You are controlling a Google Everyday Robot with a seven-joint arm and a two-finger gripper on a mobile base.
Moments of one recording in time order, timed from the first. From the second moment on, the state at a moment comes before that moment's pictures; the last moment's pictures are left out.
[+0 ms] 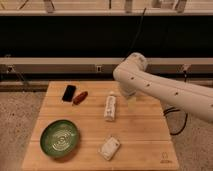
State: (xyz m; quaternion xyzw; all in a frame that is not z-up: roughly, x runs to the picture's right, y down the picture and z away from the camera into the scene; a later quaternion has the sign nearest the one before) arm 0.098 0.045 0.741 -0.22 -0.02 -0.20 0.96
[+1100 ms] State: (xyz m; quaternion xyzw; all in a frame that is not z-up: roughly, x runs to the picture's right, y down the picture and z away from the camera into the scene) arm 0.028 0.022 0.767 -0.19 -0.07 -0.29 0.94
